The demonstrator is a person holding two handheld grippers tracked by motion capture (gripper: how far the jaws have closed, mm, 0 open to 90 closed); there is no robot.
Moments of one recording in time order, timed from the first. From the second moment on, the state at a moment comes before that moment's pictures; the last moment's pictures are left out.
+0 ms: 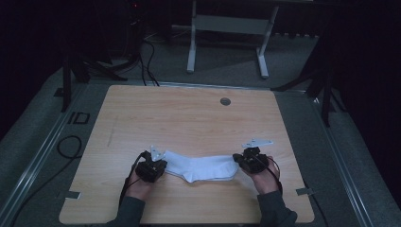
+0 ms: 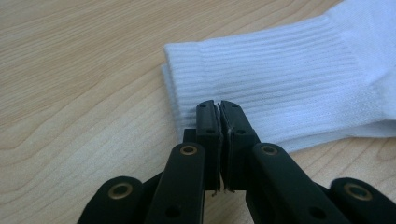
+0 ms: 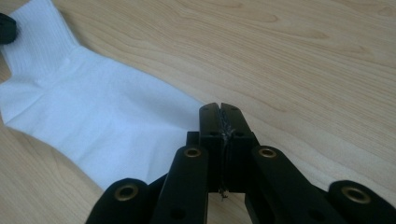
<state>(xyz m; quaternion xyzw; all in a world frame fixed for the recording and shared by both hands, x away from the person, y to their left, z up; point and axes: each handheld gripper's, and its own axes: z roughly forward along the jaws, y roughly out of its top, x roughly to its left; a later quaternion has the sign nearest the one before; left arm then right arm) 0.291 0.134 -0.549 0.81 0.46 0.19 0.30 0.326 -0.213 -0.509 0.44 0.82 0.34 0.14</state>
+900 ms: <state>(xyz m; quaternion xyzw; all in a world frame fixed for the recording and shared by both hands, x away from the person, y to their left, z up) 0.287 0.141 -0.540 0.80 0.46 0.18 0.34 0.332 -0.225 -0.511 0.43 0.81 0.36 0.14</state>
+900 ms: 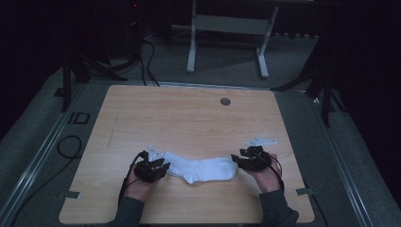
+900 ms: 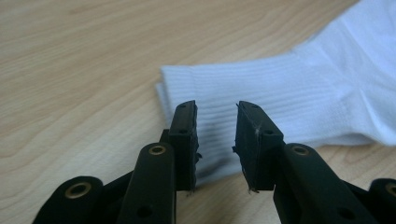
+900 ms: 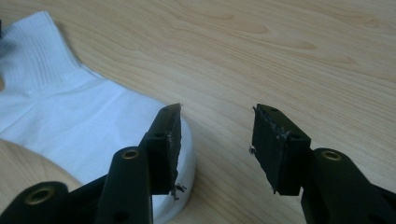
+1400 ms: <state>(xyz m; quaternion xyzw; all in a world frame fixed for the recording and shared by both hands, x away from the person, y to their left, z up) 0.293 0.165 -0.534 0.78 0.49 0.20 0.34 0.336 -0.236 -0.519 0.44 0.81 0.36 0.14</state>
